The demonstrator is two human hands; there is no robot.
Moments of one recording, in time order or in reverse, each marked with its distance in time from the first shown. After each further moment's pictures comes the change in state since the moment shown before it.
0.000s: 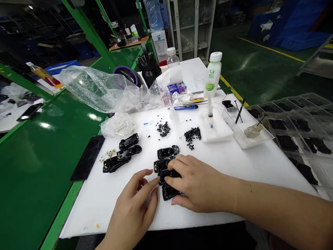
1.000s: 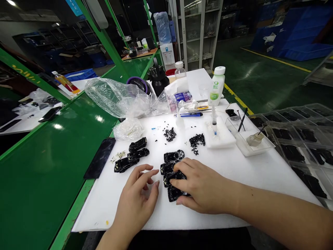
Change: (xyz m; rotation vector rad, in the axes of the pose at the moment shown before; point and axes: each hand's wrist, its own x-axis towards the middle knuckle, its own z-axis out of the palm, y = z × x) left_hand 0.011 -0.005 -0.009 -0.107 0.067 -0.167; right_hand -0.002 -0.001 0.001 0.047 0.012 0.020
